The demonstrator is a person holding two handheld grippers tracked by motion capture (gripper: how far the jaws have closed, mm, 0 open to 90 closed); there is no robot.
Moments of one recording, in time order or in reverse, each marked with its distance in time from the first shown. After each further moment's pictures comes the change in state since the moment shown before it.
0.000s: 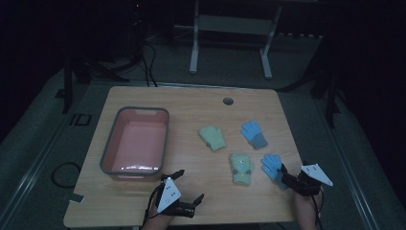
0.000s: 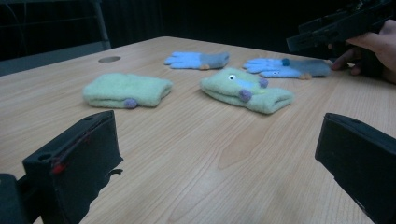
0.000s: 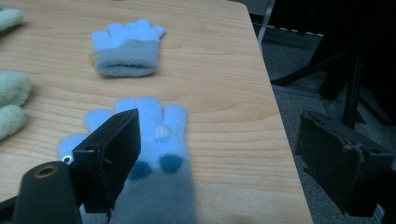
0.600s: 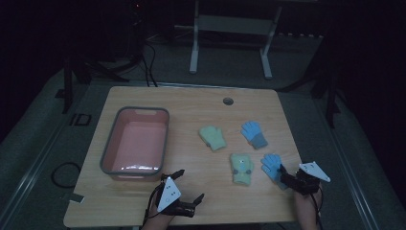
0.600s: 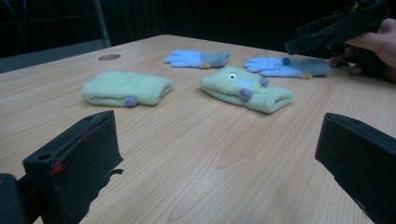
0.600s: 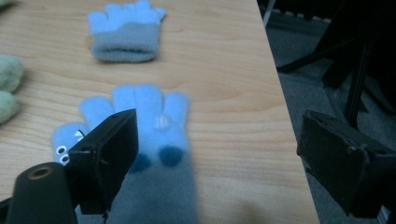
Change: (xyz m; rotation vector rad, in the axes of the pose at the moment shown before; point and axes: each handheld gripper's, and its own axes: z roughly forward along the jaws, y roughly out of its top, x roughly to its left) left arm 0.001 0.000 0.000 0.007 0.005 -0.009; right arm 0.000 0.003 0.007 0.075 0.010 -0.012
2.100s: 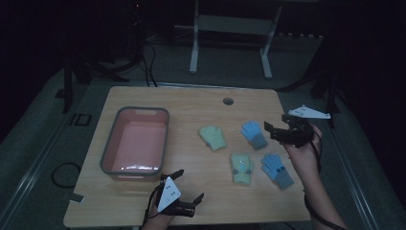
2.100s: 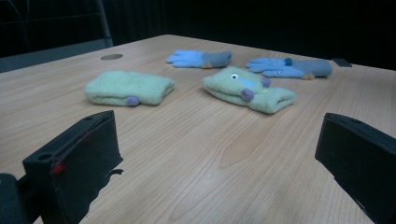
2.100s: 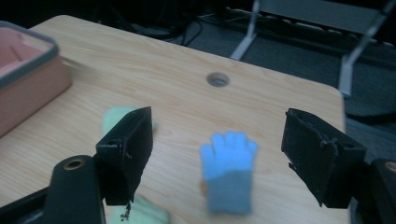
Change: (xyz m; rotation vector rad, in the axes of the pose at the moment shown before) left arm 0.000 0.000 0.000 -0.003 0.004 -0.003; right arm 0.042 0.193 -0.016 -0.002 0.322 -0.082
